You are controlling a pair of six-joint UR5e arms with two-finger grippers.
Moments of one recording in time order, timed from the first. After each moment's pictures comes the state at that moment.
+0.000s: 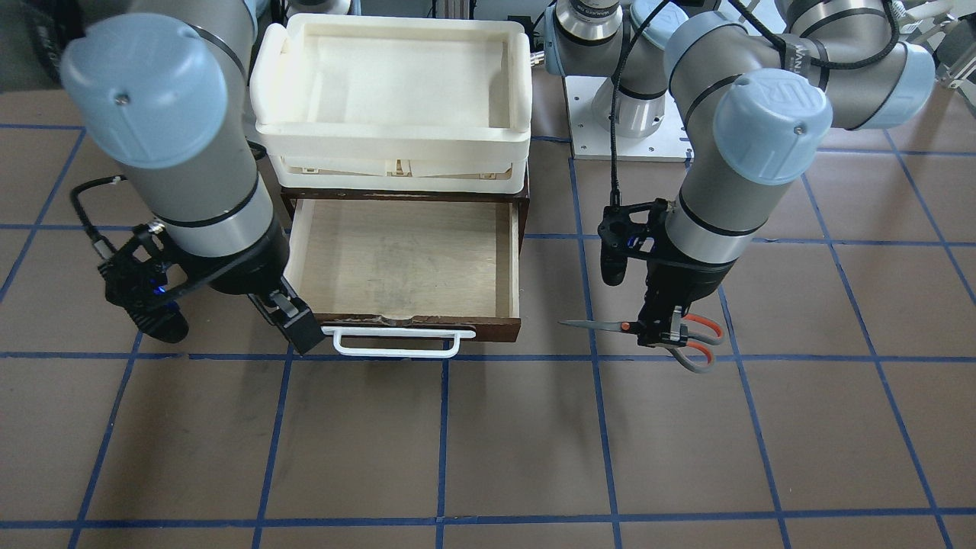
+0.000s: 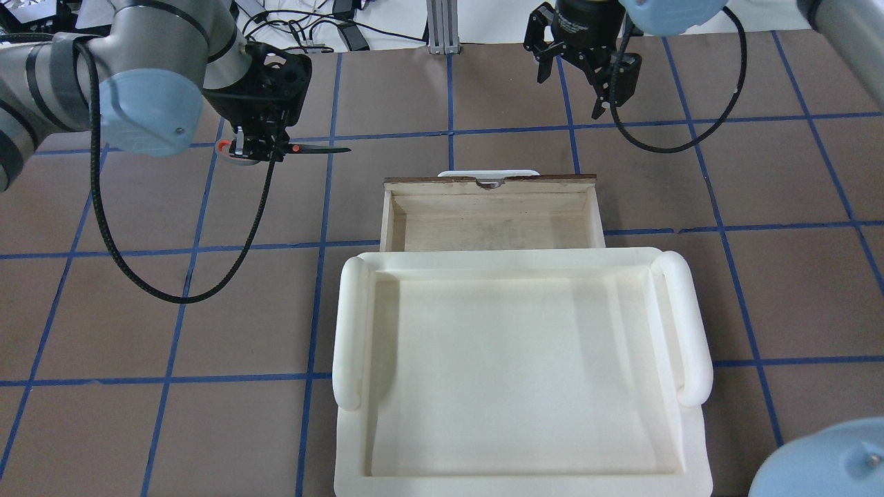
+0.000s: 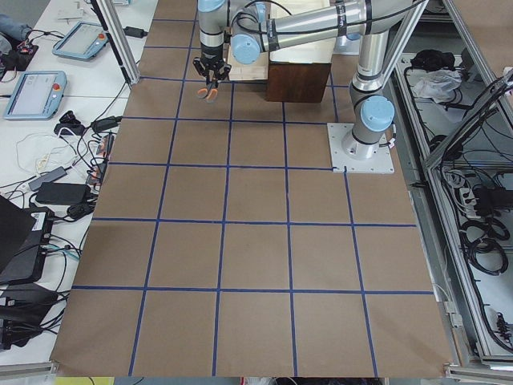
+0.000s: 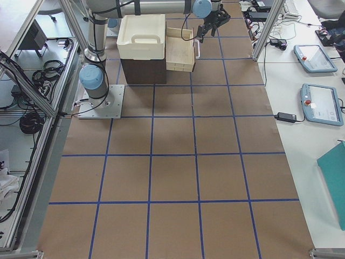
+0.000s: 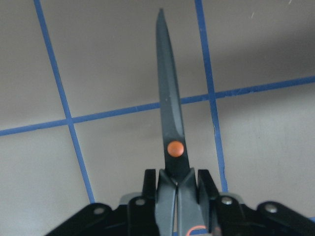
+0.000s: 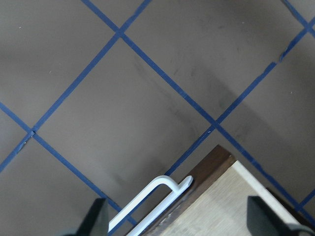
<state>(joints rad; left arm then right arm) -1.59 -1.80 -1.59 -1.23 1.58 1.72 1.67 -1.26 1.28 -1.61 -1.60 0.83</state>
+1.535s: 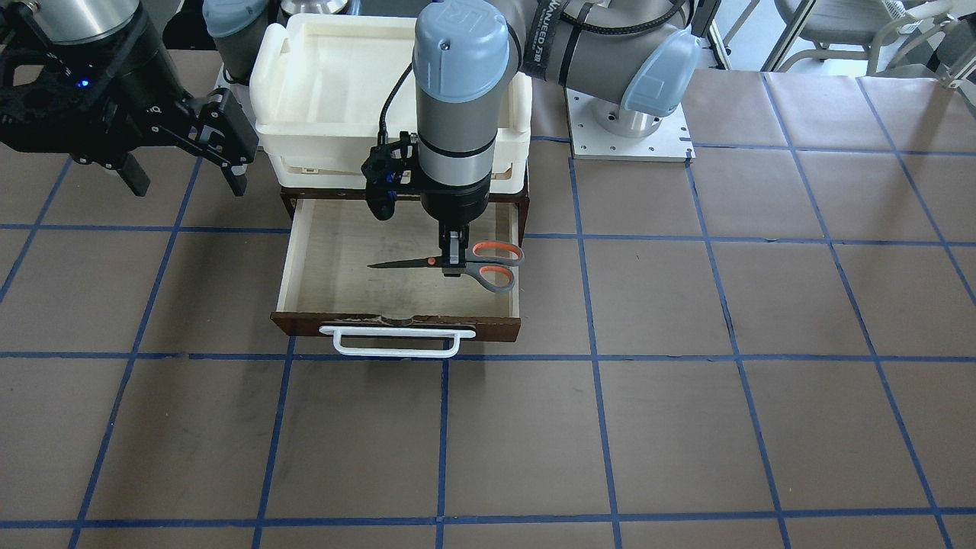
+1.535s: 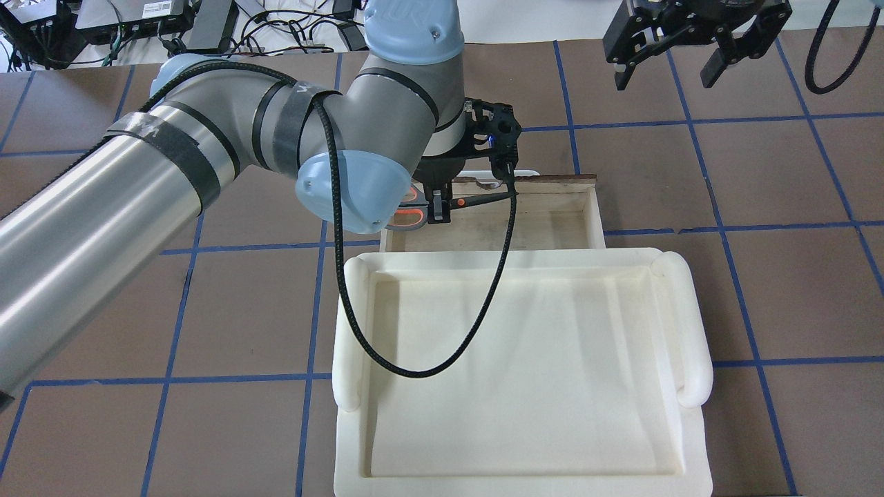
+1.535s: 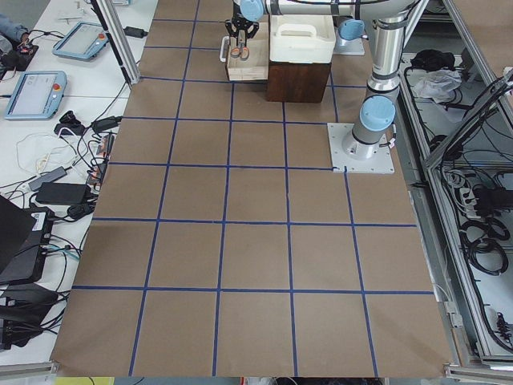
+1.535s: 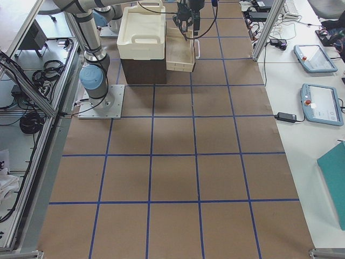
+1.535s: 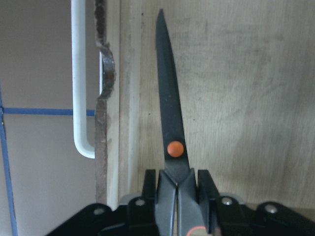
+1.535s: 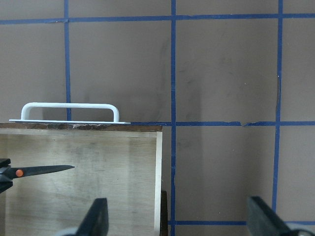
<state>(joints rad) -2.00 -1.84 -1.56 -1.26 1.58 1.13 1.56 -1.51 1.35 -1.49 -1.54 -0.03</state>
